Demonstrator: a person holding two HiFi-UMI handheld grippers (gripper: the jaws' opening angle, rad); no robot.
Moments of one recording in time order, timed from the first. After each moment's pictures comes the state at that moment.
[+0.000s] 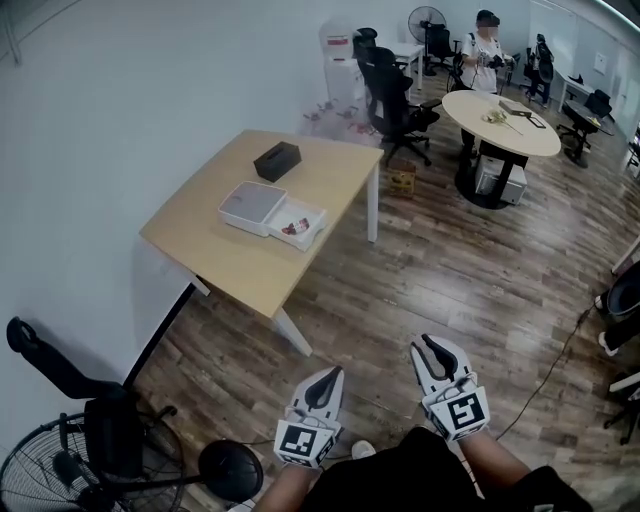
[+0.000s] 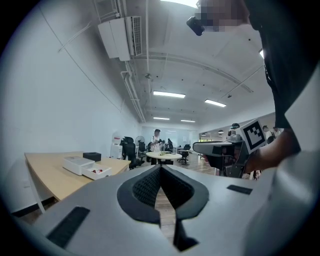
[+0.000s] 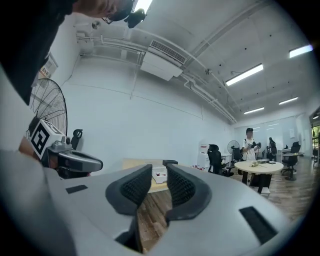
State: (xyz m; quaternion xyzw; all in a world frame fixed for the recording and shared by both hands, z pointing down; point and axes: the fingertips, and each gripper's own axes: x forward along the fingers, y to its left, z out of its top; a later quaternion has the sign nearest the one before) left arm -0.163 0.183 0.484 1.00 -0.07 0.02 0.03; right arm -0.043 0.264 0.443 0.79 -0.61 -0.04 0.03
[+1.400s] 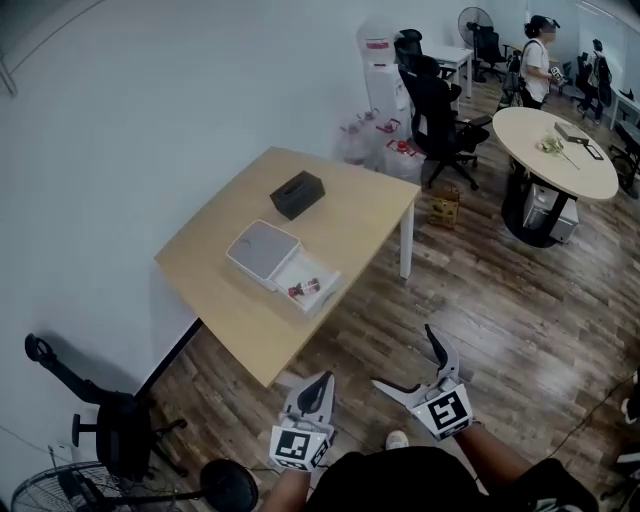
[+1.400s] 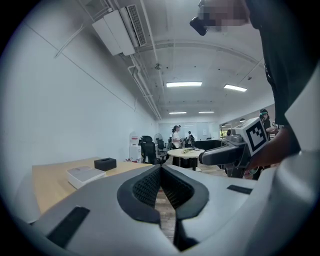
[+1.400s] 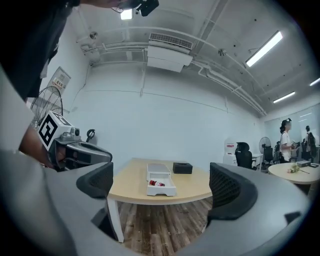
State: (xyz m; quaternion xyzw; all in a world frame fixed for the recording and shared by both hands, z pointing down) left arm 0.039 0.022 0.482 0.98 -0.18 0.05 -0.01; right arm 0.154 0.069 0.458 0.68 -0.73 -0.05 0.06
